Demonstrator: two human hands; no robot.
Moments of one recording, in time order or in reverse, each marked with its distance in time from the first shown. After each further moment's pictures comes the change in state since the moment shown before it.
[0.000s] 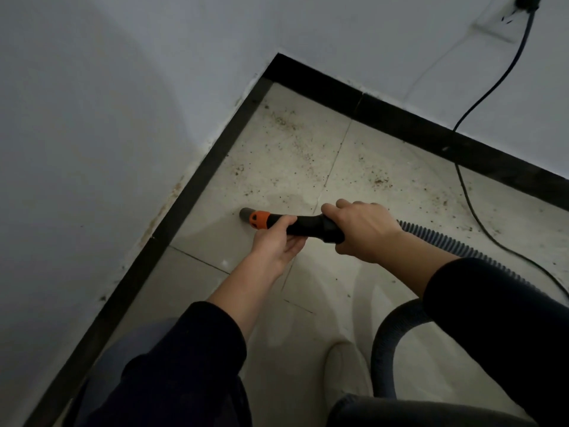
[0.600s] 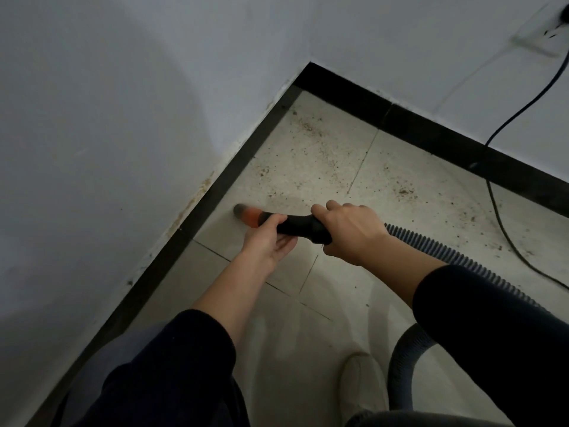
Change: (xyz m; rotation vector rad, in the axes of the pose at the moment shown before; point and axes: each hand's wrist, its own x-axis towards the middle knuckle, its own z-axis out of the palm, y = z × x) left_hand 0.000 0.020 -0.045 -0.085 0.059 0.052; right_hand 0.022 -0.050 -0.005 0.005 0.072 -0.068
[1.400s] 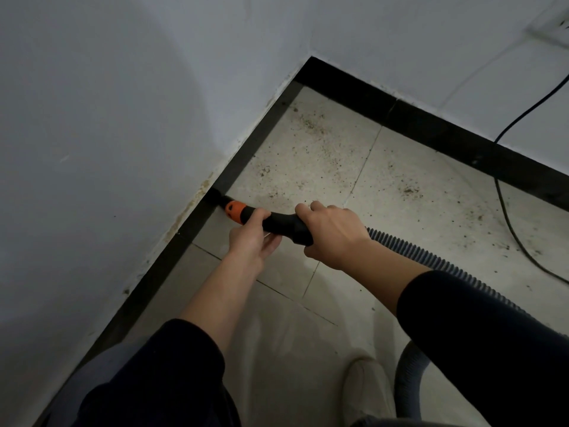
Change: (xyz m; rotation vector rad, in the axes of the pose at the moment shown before) left_hand 0.013 0.017 -0.013 -0.020 0.102 0.074; right_hand 0.022 -0.026 0.005 0.101 0.058 -0.003
